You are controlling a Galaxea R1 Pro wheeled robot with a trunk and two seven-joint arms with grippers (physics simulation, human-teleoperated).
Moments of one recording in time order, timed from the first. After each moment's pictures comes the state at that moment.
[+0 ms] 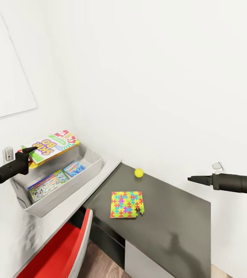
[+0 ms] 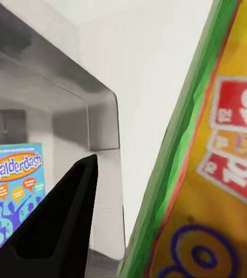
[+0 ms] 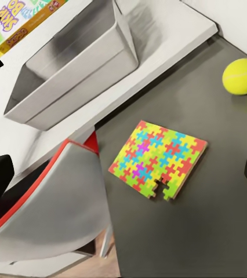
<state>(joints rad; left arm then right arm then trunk) -0.76 0.37 0.41 -1.09 1.49 0.72 0.28 -0.58 -0.57 -0.15 -1.41 -0.31 1.04 1.26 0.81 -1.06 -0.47</state>
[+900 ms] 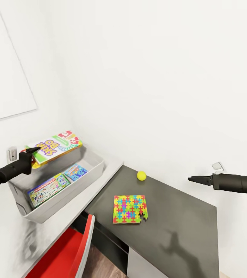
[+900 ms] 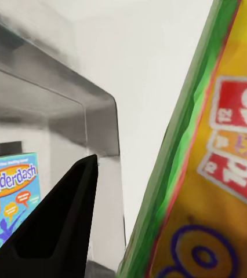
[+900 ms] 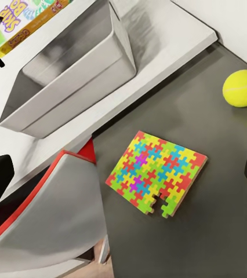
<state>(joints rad) -0.76 0.36 0.38 -1.10 1.49 0.73 0.28 -0.58 -0.57 -0.15 -1.41 -0.31 1.04 1.26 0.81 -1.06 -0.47</state>
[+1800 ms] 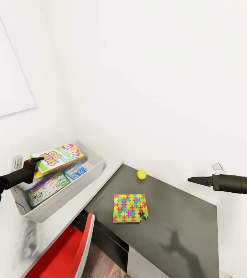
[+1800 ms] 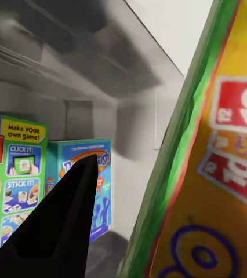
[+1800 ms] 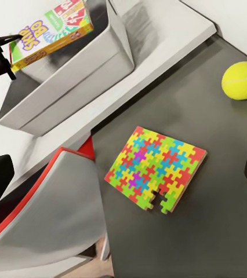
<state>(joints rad) -0.76 0.37 0.35 -0.97 1.44 0.72 0.30 -0.57 -0.57 -0.15 -1.41 -0.31 1.04 1.26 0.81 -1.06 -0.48</state>
